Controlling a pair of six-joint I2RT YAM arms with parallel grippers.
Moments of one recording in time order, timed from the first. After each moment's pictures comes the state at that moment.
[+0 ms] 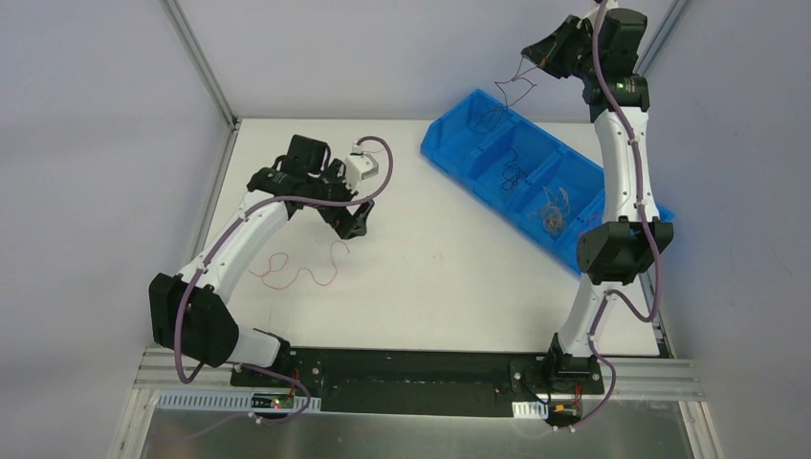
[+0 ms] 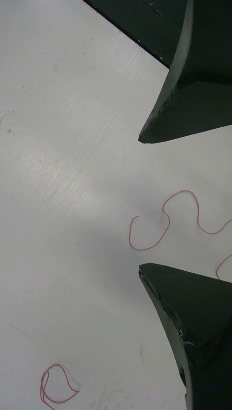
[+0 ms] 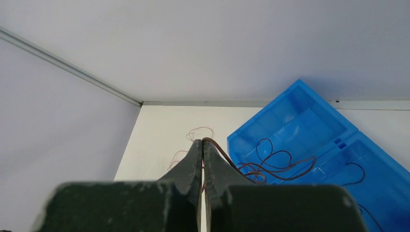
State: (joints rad) left arm -0.33 1.38 1.24 -0.77 0.44 0.45; right arm 0.02 1.97 2.29 -0.53 -0.46 0.51
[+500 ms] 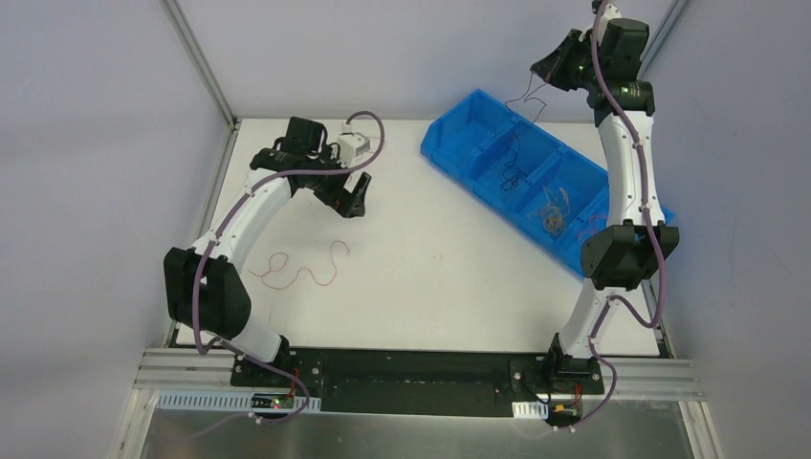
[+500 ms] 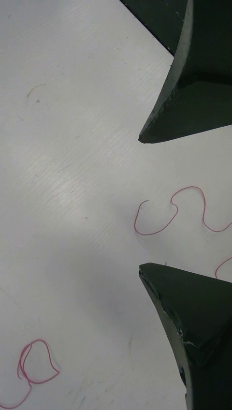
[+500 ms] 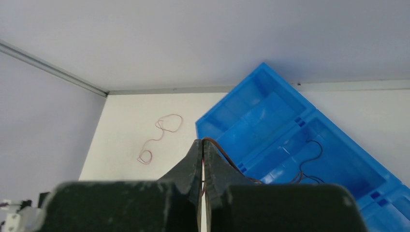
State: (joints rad) left arm -0.28 1.52 1.36 -0.78 0.41 0.35; right arm 0.00 1.93 2.26 -0.60 -0.40 0.41
